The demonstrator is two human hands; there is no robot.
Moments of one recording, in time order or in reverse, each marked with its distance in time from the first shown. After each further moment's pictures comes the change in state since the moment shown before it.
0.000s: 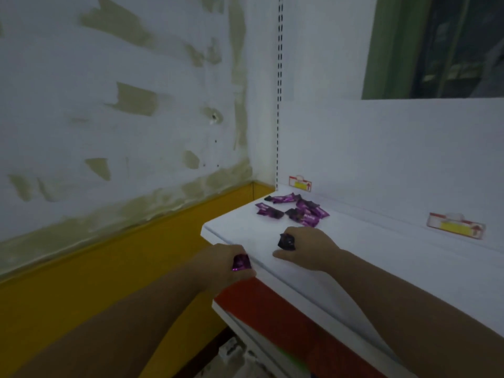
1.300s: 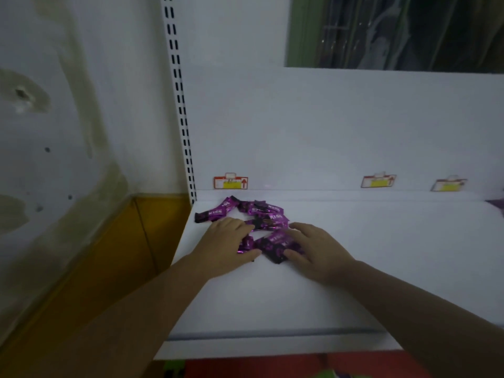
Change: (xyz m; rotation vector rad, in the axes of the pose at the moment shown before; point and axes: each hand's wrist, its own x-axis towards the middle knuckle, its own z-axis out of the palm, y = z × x) left_hand 0.290 -0.085 0.040 -0.037 0.050 0.867; right_hand 0.055 0.011 0.042 -0.271 0.177 0.606
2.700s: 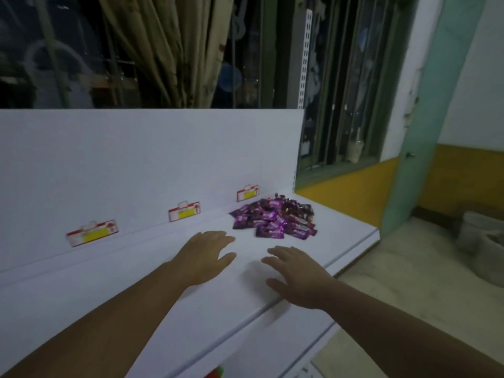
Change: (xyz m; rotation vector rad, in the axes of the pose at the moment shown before) left_hand 0.271 0.488 0.108 -0.070 -0.169 0.444; right_hand -0.353 0.355 -0.168 -0.223 -0.056 0.511
